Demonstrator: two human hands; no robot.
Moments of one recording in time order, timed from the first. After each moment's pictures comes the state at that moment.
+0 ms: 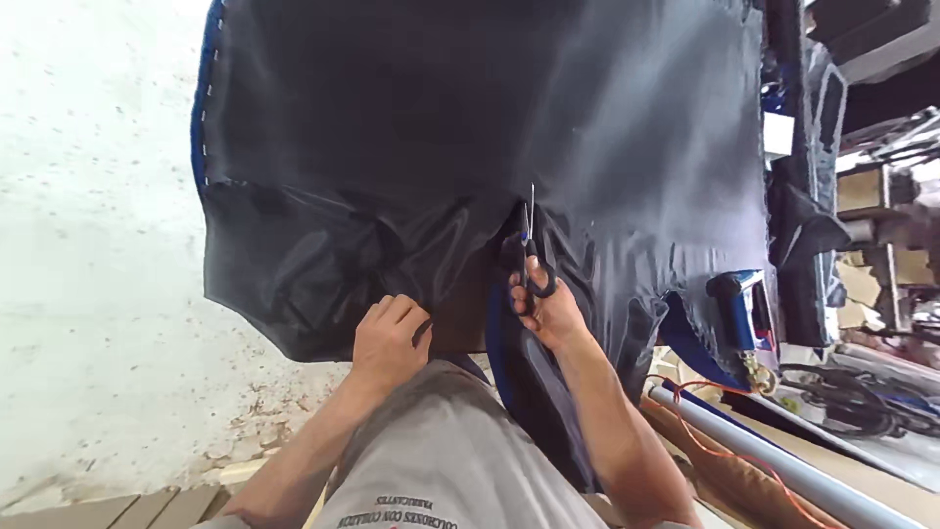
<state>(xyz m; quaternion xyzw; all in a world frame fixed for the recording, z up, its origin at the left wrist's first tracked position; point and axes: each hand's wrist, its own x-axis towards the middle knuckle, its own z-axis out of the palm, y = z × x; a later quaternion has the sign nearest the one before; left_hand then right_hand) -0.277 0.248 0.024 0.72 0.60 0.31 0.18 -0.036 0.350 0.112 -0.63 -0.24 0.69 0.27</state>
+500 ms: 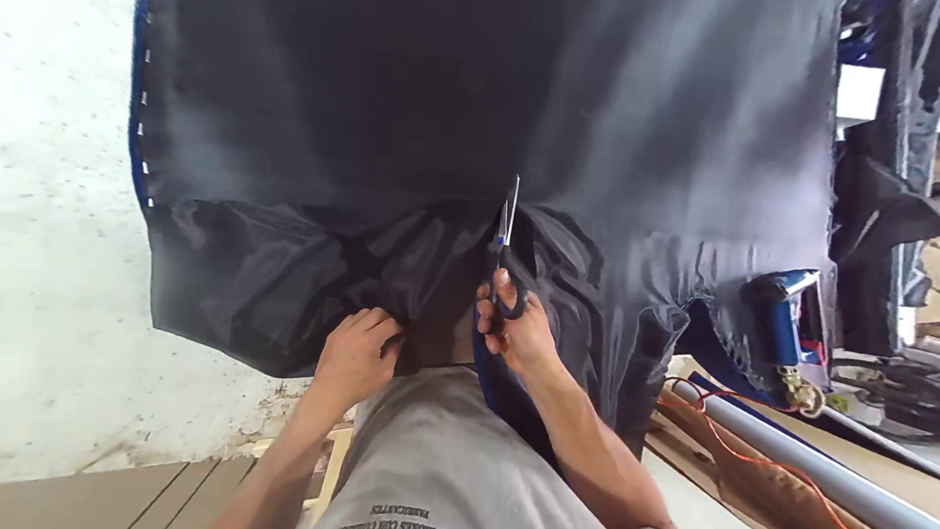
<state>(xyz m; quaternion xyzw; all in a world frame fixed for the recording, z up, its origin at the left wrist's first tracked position) -0.289 0.262 0.021 0.73 0.60 0.19 0.27 -0.053 0.352 0.109 -0.58 -0.20 0.72 0.30</state>
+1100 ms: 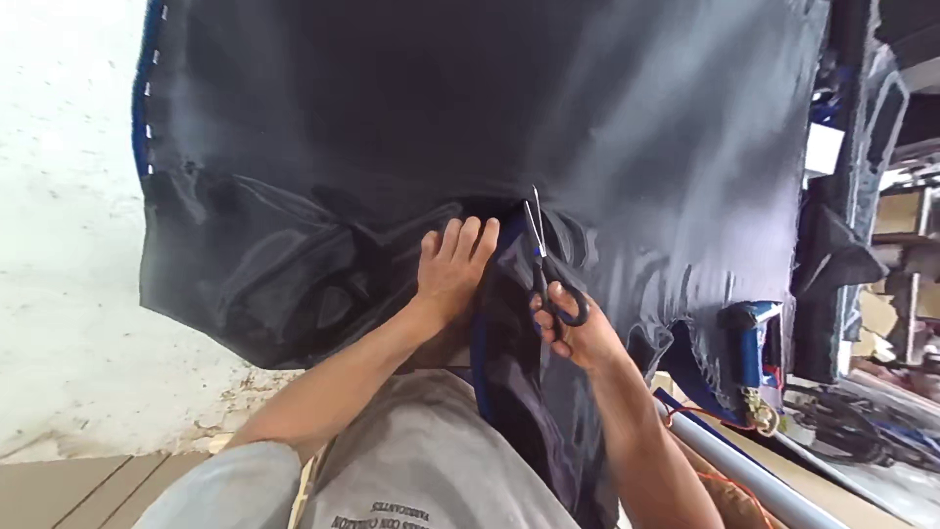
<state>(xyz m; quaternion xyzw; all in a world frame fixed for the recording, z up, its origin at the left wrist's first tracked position) -0.179 0.378 0.006 0.72 0.63 0.27 -0.05 0.024 0.382 0.123 -0.60 -0.33 0.71 0.15</state>
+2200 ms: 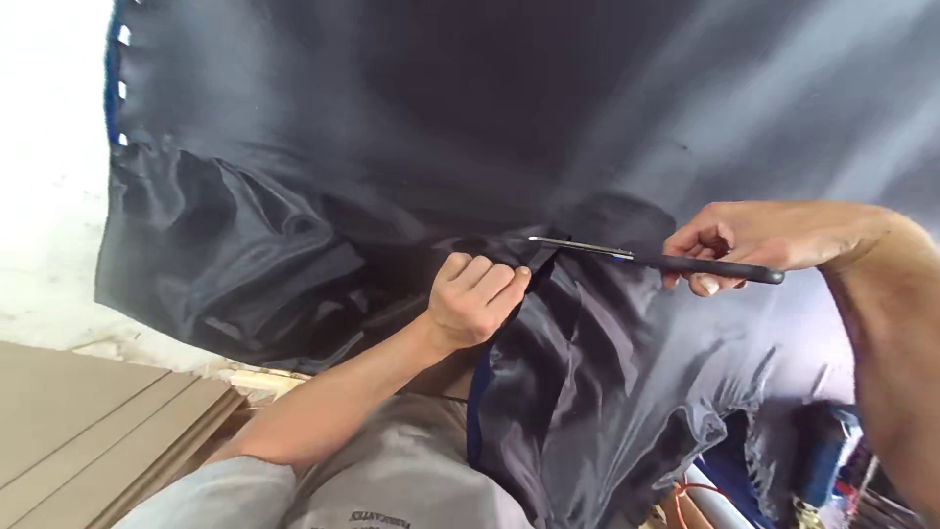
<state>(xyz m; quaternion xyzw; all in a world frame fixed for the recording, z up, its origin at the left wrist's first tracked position) -0.178 0.397 -0.006 0.69 0.58 0.43 -0.06 0.073 0.651 0.127 -0.30 -0.66 0.58 -0.37</state>
